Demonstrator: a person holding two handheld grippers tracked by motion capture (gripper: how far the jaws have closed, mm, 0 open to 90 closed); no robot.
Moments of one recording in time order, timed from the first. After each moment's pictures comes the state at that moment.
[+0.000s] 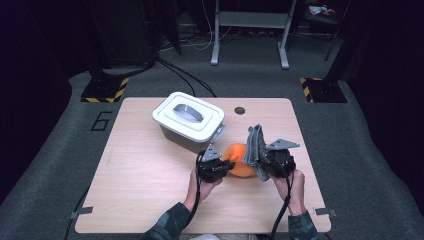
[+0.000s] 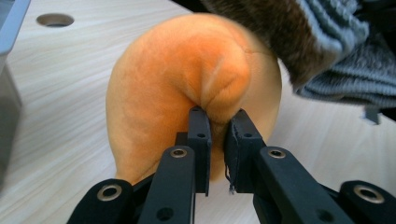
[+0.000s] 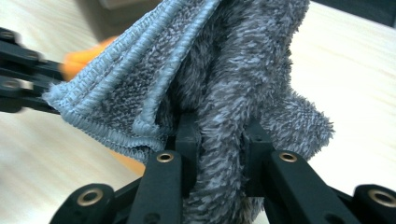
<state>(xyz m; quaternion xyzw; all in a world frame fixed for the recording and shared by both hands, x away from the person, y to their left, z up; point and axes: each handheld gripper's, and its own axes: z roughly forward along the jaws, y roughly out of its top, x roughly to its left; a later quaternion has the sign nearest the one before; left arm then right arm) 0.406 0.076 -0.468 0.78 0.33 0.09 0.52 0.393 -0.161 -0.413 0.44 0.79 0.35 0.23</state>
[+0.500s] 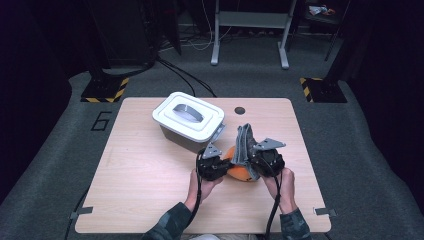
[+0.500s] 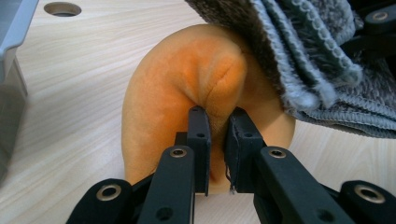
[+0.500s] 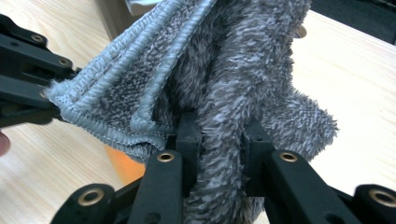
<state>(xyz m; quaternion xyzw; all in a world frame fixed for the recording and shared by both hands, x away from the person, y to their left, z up) 0.411 0.075 -0.468 0.78 0.36 0.08 0.51 0.397 -0.132 -0.416 0.42 0.81 0.34 0.24</state>
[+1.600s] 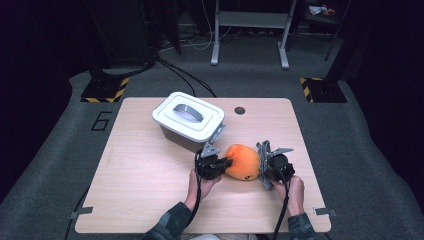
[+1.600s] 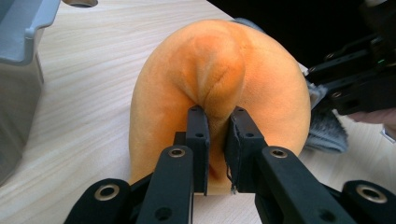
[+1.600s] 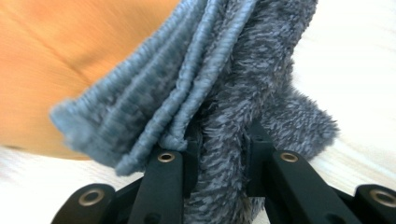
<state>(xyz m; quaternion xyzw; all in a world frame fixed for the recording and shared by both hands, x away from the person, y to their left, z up) 0.416 0.079 -0.475 0.77 0.39 0.09 0.51 0.418 -0.181 -0.486 0.52 0.80 0.25 0.18</state>
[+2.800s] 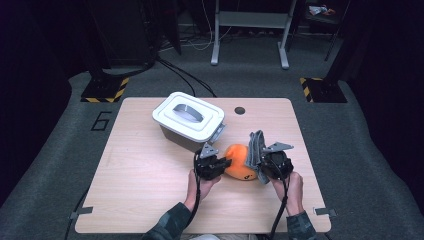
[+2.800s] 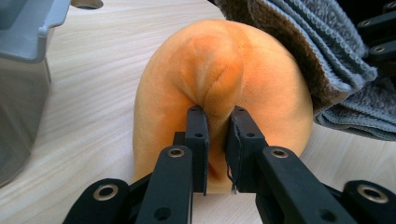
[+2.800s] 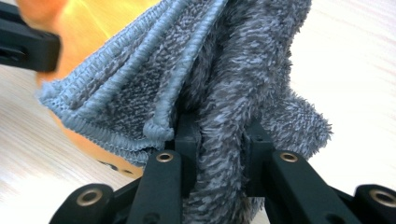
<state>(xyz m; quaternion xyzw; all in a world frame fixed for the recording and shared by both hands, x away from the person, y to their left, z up) 0.415 0.082 -0.477 0.76 0.39 0.10 0.51 0.401 -0.162 -0.438 0.47 0.80 0.30 0.23</state>
